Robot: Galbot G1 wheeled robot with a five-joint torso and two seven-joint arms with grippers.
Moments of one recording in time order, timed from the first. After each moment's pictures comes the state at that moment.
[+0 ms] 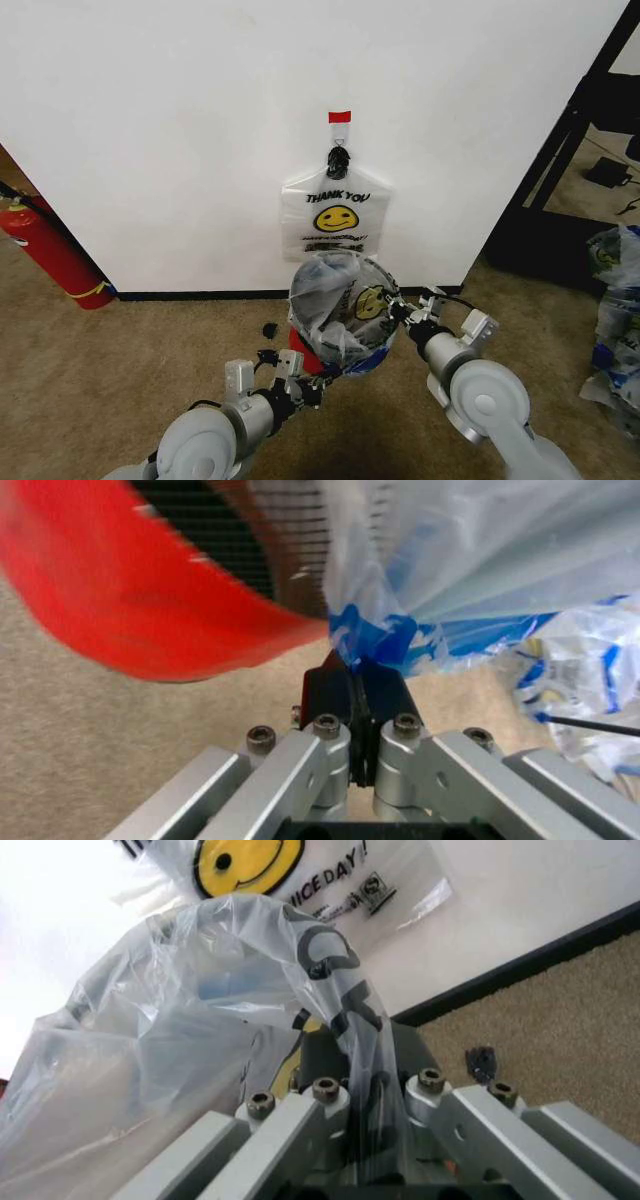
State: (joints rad) left arm 1.20 -0.80 0.08 -2.20 -1.23 0.42 -0.36; right arm -1.25 1.13 0.29 2.18 1.21 -0.35 0.53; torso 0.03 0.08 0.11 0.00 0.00
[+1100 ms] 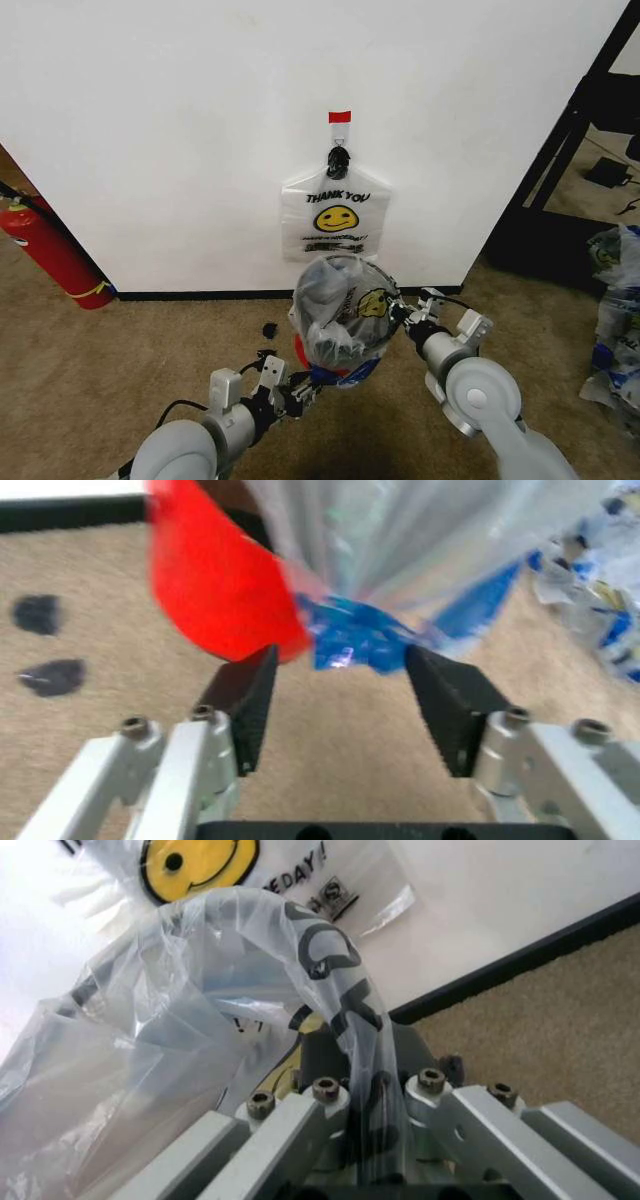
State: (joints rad) left arm 1.32 -0.70 -0.01 -2.32 -1.03 0.44 -0.36; right arm -1.23 1.14 0.30 2.10 1.16 -0.34 0.51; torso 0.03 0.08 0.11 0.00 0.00
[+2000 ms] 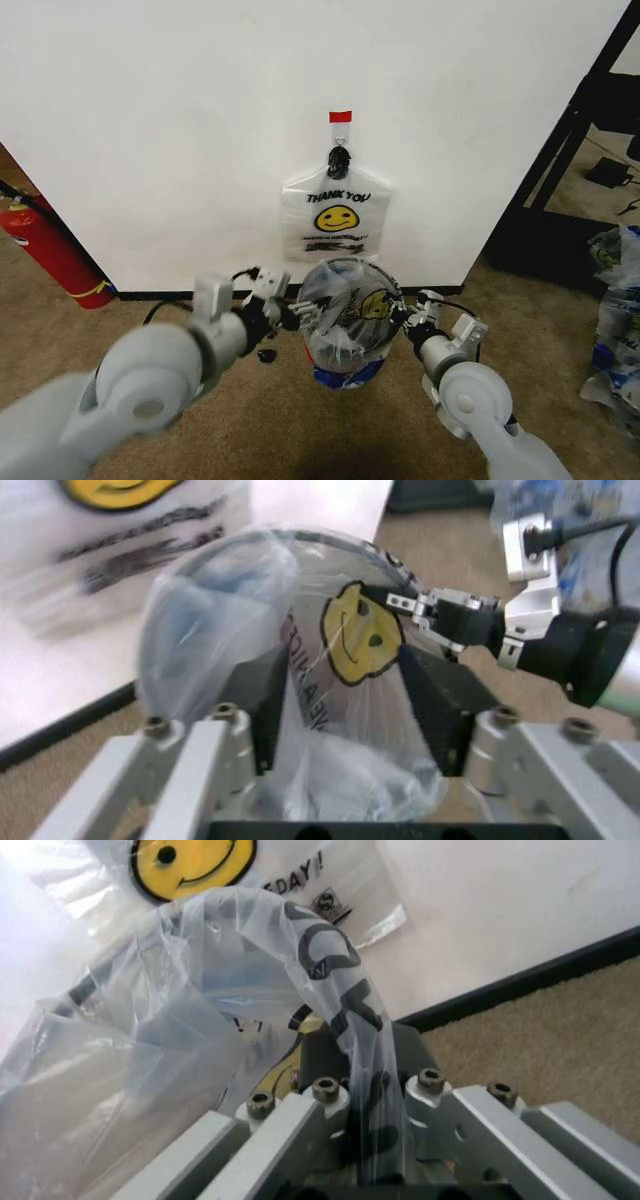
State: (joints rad) left arm 0.37 -0.68 0.40 -2.34 -1.54 0.67 -0.69; right arm -1.23 1.15 0.26 2.06 1.00 -0.31 0.47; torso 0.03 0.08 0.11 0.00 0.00
